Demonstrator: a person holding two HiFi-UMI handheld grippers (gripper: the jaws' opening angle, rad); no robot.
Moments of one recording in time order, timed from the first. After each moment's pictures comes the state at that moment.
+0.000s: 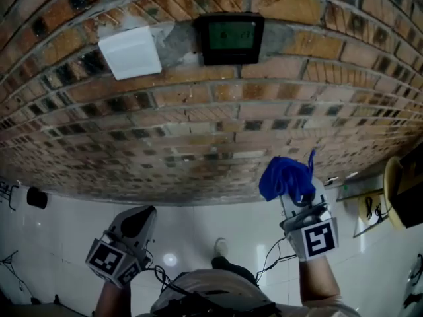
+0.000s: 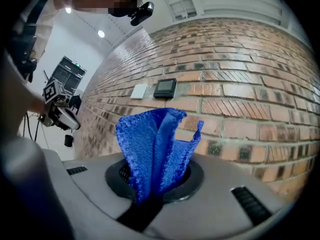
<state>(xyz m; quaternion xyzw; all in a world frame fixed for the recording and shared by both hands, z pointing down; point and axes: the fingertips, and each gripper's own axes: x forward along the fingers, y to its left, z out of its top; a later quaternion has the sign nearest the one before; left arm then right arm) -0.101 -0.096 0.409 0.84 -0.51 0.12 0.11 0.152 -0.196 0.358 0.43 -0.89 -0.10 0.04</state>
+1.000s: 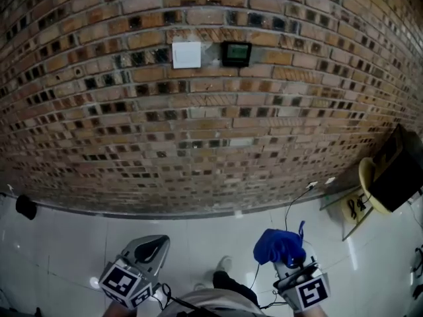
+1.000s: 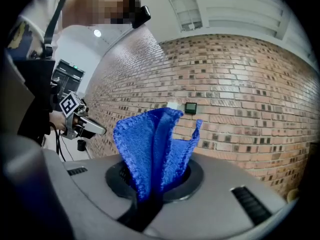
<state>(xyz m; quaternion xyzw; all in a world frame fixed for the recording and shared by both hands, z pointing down) -0.104 0.185 0.398 0.88 -0.46 0.09 0.08 0.131 0.183 0.360 0.45 -0.89 -0.05 0.07</state>
